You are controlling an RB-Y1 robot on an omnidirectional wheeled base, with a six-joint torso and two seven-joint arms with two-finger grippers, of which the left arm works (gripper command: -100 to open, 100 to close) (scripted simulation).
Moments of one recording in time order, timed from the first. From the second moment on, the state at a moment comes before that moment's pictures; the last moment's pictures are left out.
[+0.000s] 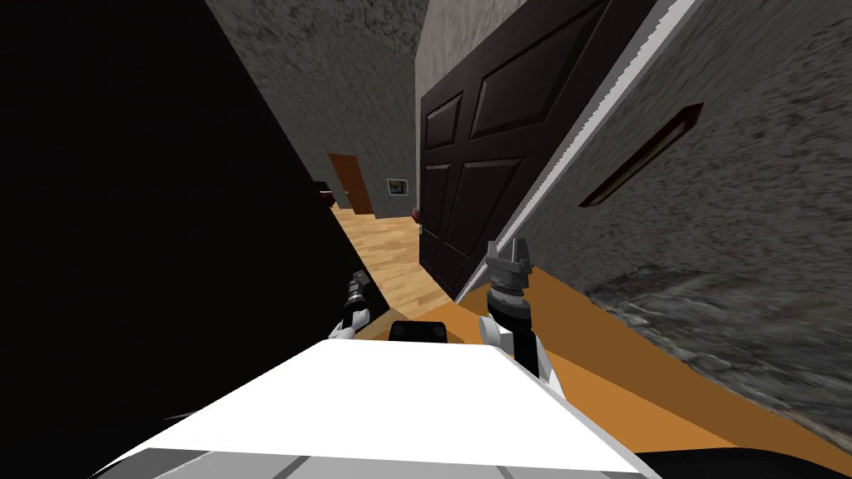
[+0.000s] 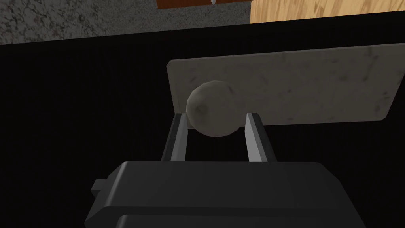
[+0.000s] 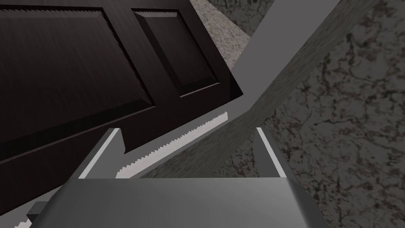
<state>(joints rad) -0.10 0.05 0.55 -0.70 0.03 -0.79 -0.08</state>
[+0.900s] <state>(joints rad) -0.08 0.02 0.61 -0.74 0.09 -0.76 -0.11</state>
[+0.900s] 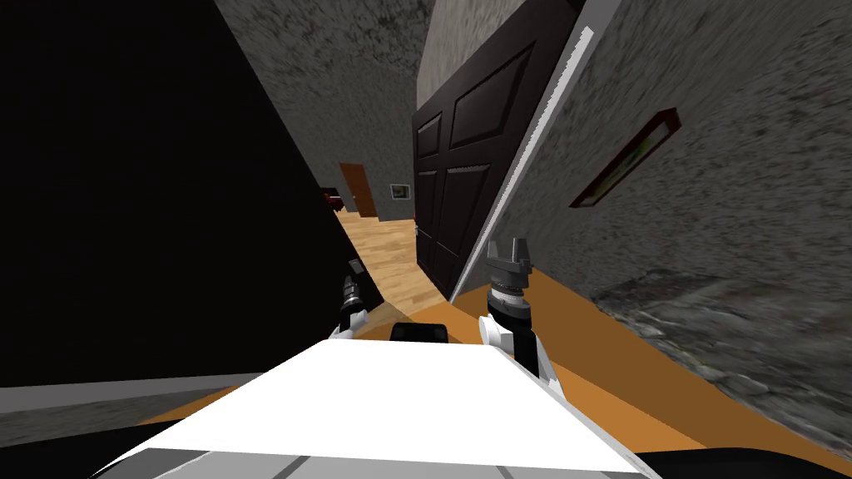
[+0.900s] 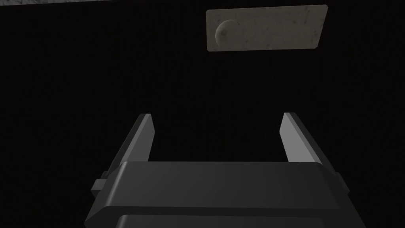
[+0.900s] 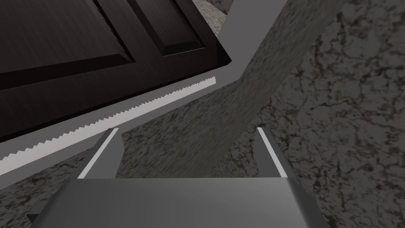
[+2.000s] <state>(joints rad) -0.06 0.02 0.63 -0.73 0.09 -0.82 -0.11</state>
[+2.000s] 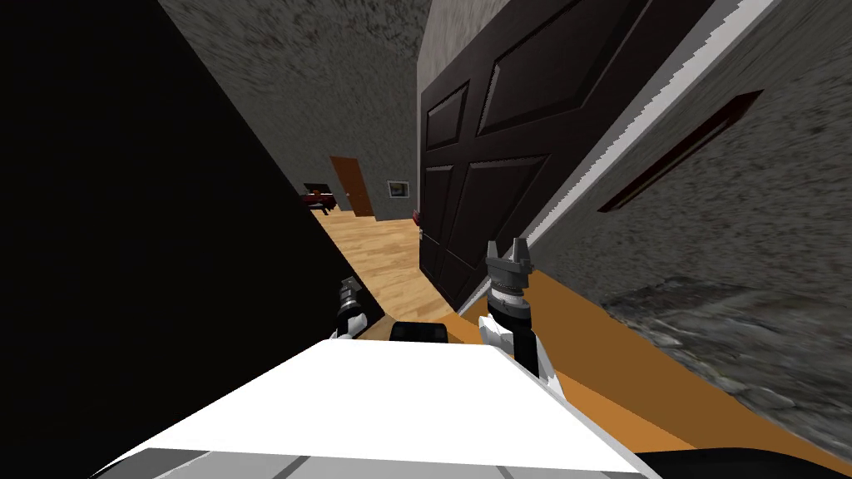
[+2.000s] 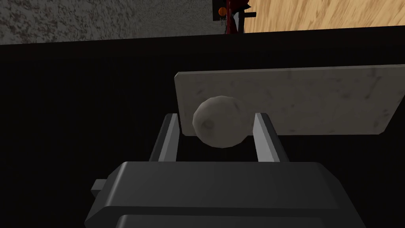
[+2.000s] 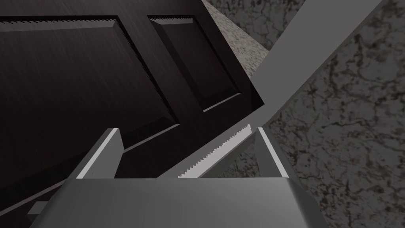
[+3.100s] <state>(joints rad) -0.07 0.04 0.67 -0.74 0.12 -0.80 -0.14</state>
